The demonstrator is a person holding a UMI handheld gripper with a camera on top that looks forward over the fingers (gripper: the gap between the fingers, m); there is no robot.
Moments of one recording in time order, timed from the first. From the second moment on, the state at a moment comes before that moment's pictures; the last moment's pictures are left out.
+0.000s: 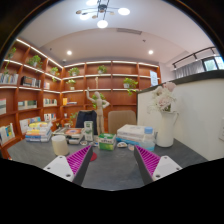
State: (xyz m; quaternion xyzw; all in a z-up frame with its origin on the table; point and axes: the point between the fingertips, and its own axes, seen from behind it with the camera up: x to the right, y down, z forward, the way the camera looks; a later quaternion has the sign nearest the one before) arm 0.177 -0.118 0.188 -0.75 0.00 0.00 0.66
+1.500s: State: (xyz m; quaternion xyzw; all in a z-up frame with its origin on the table) arm 0.180 0.052 0.109 -0.77 -0.19 -0.23 0.56
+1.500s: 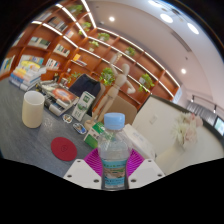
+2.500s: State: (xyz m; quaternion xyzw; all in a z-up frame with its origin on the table) arm 0.001 0.107 0.168 -0.32 -0.58 -0.67 0.32
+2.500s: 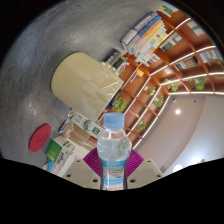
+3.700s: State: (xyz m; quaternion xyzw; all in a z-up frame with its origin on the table) arm 0.063 0.108 0.076 -0.79 -0.07 0.04 0.61
